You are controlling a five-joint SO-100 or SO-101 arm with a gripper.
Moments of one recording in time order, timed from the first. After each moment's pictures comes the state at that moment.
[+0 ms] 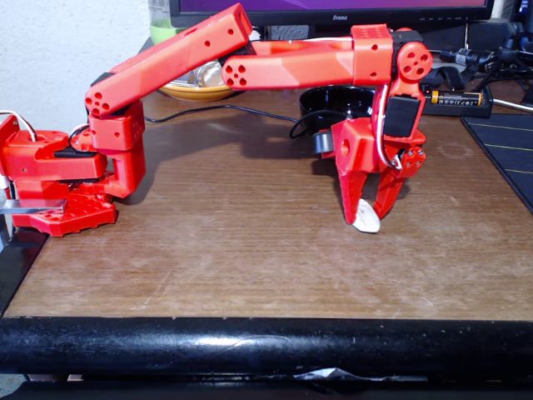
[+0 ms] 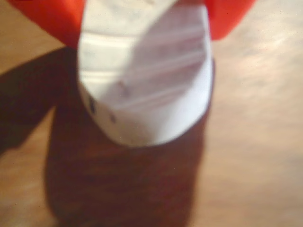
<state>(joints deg) 8.3 36.2 22.7 100.8 -29.7</state>
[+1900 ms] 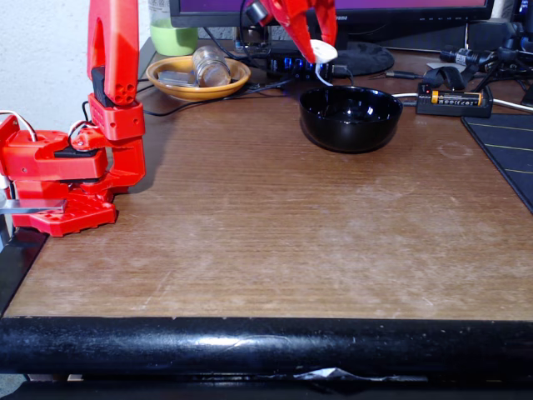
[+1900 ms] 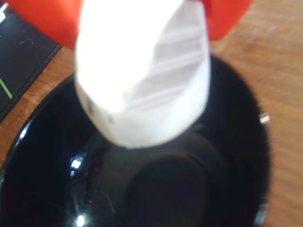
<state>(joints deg) -28.9 81.7 57.3 84.8 -12.8</state>
